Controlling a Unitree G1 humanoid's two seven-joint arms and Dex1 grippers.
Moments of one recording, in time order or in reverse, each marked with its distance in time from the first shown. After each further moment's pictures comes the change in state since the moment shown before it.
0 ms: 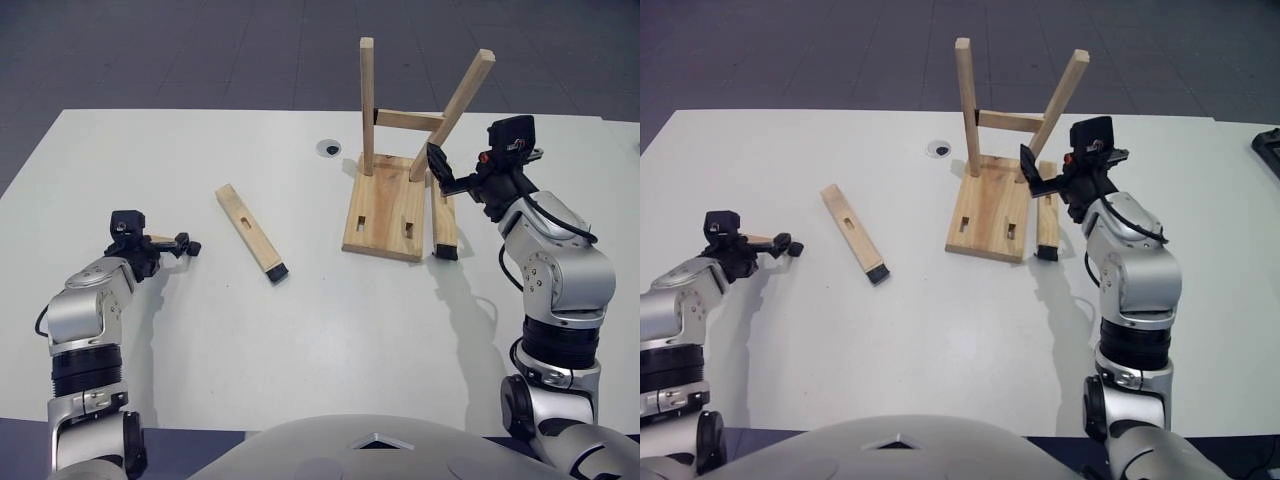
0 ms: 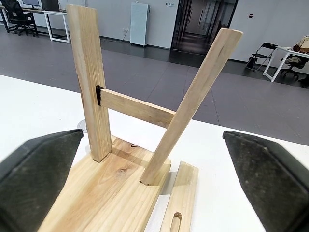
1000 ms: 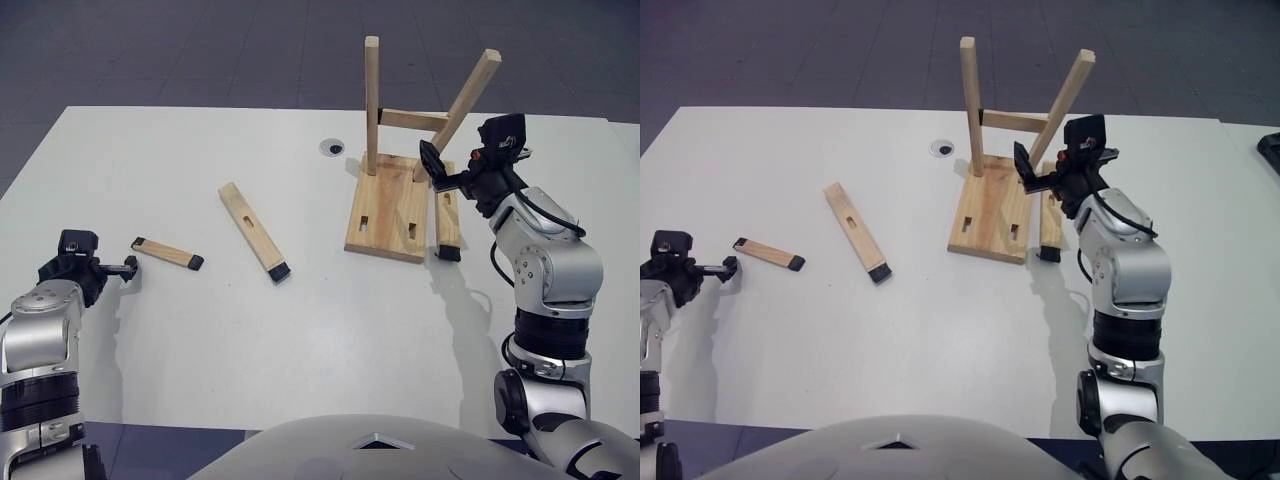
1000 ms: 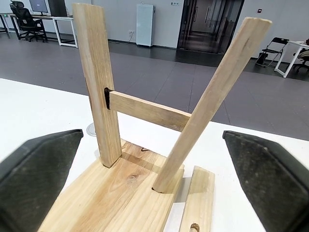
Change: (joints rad) left arm 0.136 0.133 0.066 0.000 0.165 -0.100 0.015; right arm -0.031 0.025 -0.001 0.080 0.018 -0.043 0.011
